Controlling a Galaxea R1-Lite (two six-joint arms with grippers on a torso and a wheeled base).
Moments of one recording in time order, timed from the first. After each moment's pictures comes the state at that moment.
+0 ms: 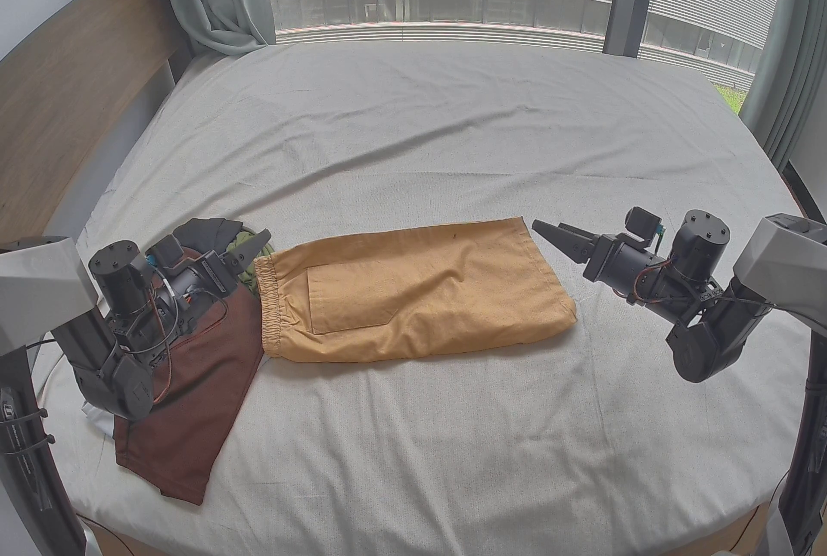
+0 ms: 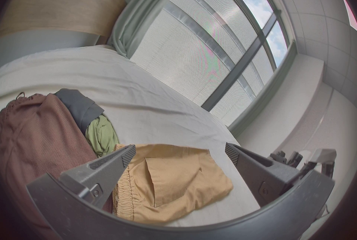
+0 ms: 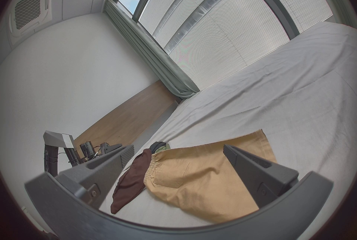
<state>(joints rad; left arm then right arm) -0.06 2.14 -0.60 -1.55 -0.39 -0.53 0.22 2.22 -0.82 -1.51 0.57 0.52</state>
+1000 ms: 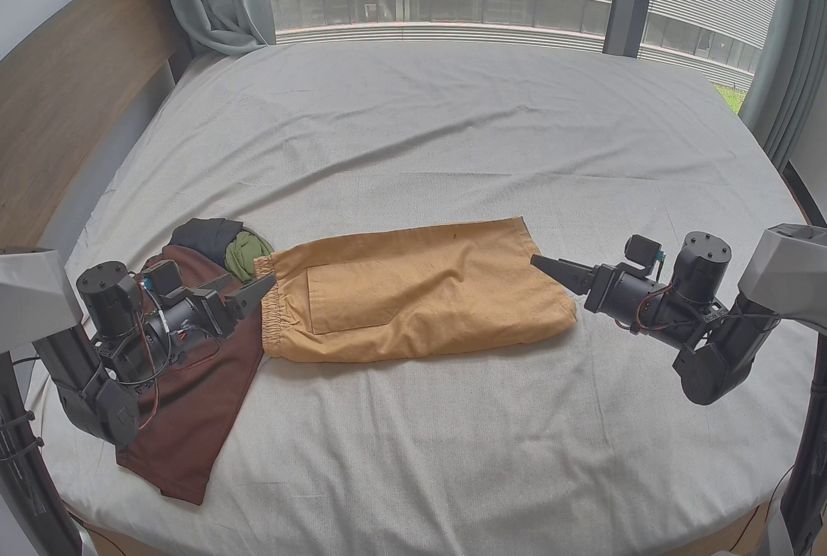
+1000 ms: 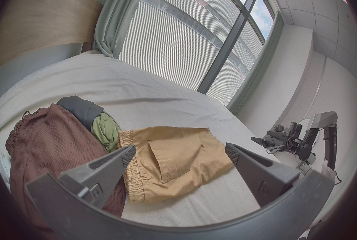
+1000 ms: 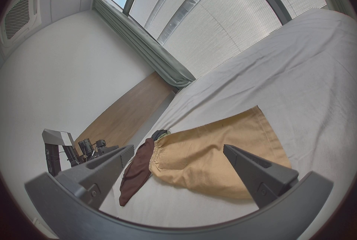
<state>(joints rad) -0.06 2.09 -0.45 -1.55 -0.45 -0.32 0.25 2.19 -0.70 -1.46 0.56 0.53</state>
